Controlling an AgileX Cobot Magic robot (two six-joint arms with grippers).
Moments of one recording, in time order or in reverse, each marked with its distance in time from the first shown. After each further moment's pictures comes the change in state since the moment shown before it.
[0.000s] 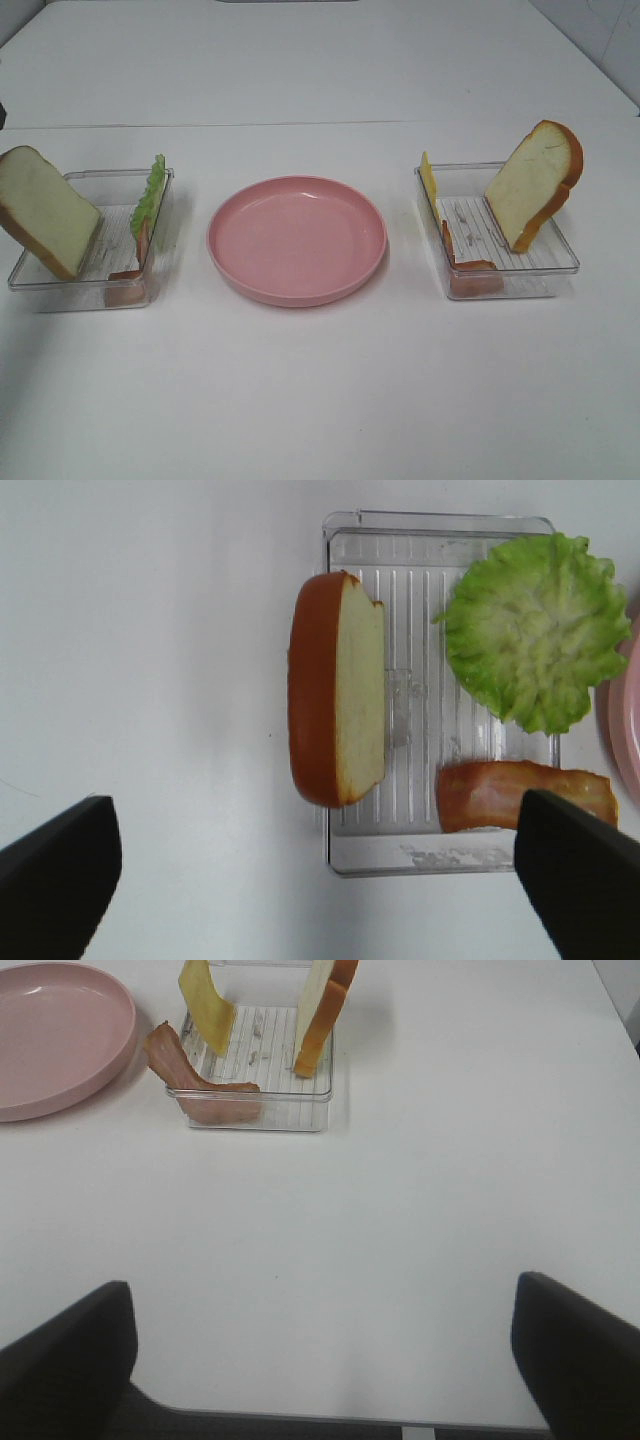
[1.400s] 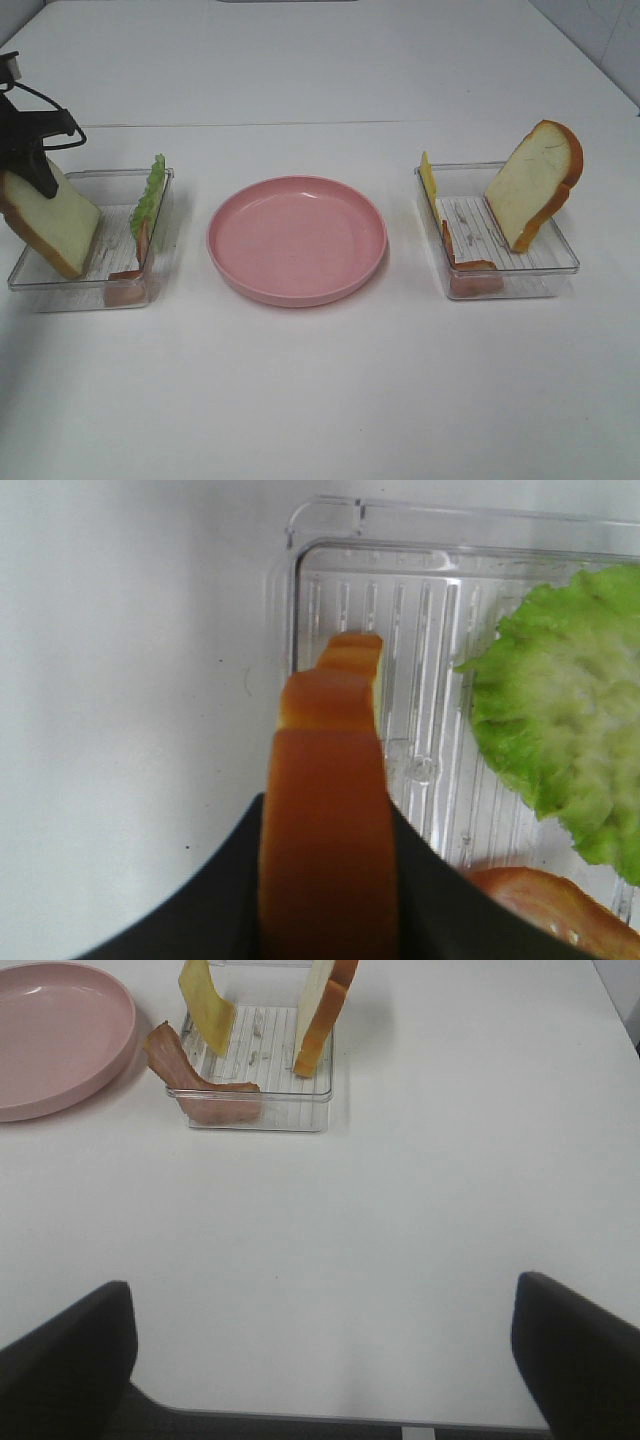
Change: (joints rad) left arm -0.006 0.425 -0.194 -0.126 -0.019 0.031; right arm 0.000 0.000 0.000 0.000 0.000 0.000
